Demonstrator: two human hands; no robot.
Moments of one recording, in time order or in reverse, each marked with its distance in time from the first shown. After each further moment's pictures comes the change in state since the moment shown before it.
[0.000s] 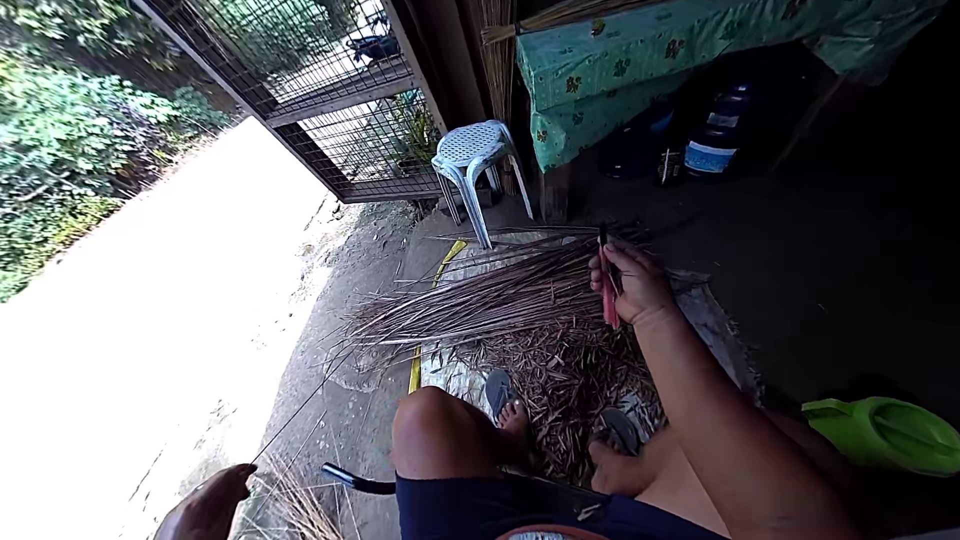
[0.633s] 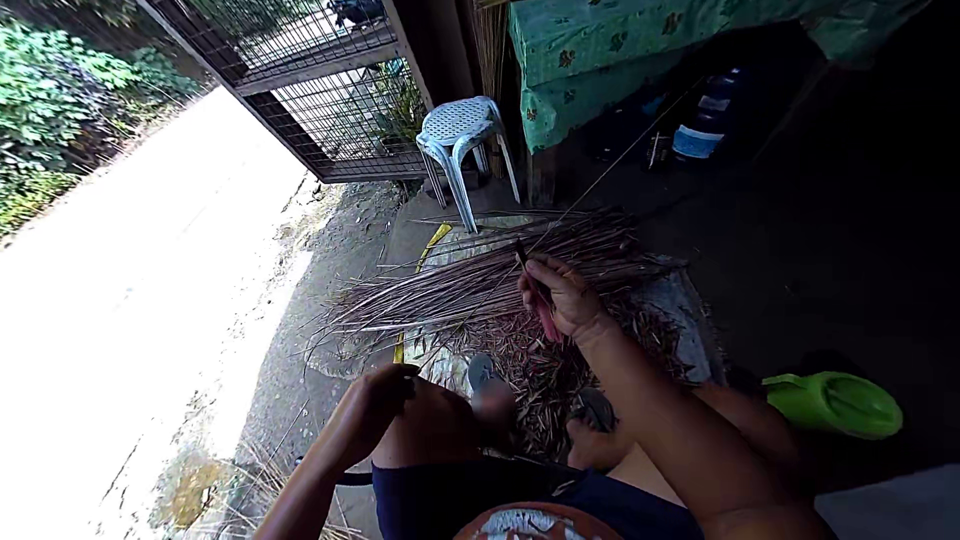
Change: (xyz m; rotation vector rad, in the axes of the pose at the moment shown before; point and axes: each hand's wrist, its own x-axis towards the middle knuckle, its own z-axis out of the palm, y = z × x) left_hand 0.100 0.211 0.091 -0.464 -0.395 0.279; right_hand -0.048 0.024 0.045 0.008 -0.342 0.080
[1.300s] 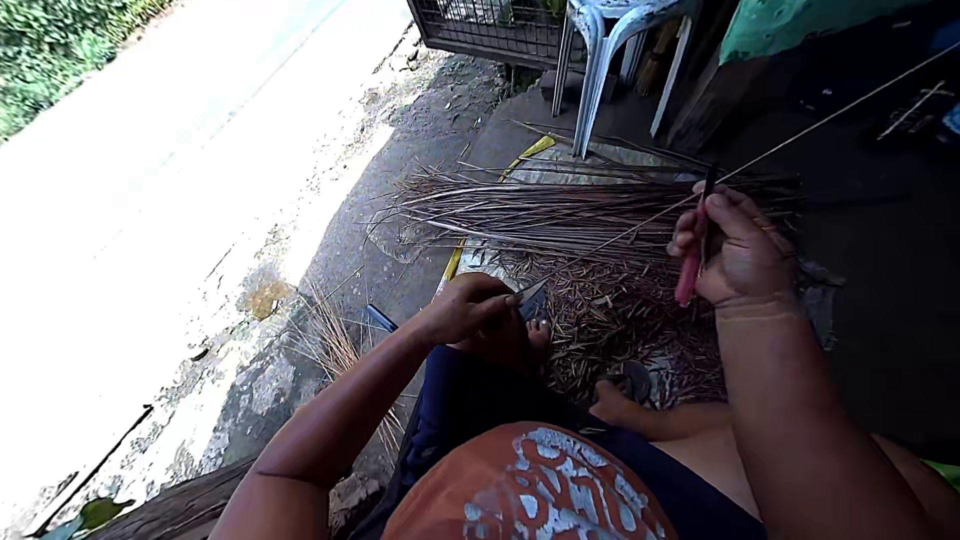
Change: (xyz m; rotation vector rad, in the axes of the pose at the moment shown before) left_hand -0.005 -0.017 0.032 -0.414 -0.073 -0.025; right_hand 0.002 0.001 -0.012 -0.133 -0.016 -0.019
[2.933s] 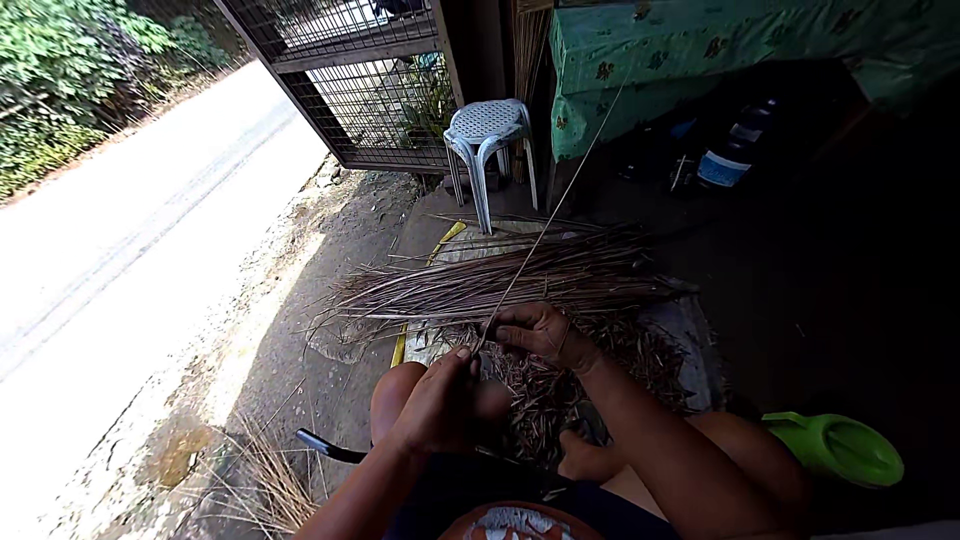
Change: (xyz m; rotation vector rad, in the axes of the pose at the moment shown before) left_hand 0.034 0.053 0.065 -0.828 -0.044 0.022; right_hand -0.018 0.017 0.029 -0.222 -0.672 -0.147
